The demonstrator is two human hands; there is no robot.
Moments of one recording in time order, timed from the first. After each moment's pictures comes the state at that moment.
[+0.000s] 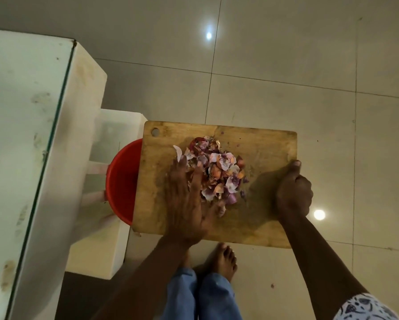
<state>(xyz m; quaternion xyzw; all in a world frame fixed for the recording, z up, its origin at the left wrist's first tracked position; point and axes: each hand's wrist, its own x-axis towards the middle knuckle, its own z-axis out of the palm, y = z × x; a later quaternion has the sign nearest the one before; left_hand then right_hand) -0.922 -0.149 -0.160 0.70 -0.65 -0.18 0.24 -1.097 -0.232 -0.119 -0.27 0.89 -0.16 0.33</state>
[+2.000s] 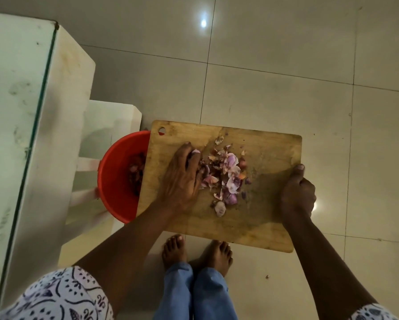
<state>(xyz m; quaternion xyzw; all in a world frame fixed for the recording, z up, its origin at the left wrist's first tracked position) -0.894 -0.192 -0.204 0.64 -0.72 -0.20 0.17 -1.108 -0.221 -0.130 -0.25 0.90 -0.16 0.33</state>
